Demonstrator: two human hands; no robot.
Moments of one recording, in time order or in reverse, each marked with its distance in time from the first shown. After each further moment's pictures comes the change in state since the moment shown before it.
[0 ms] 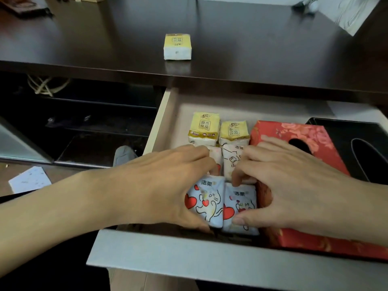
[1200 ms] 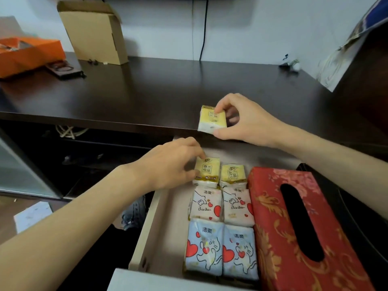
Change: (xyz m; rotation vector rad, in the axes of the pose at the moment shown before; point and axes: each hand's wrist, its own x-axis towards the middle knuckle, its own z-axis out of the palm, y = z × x) left_hand 0.051 -0.065 -0.034 0.028 0.210 -0.199; right_hand 0.142 0.081 -0.078 0.480 0.418 0.028
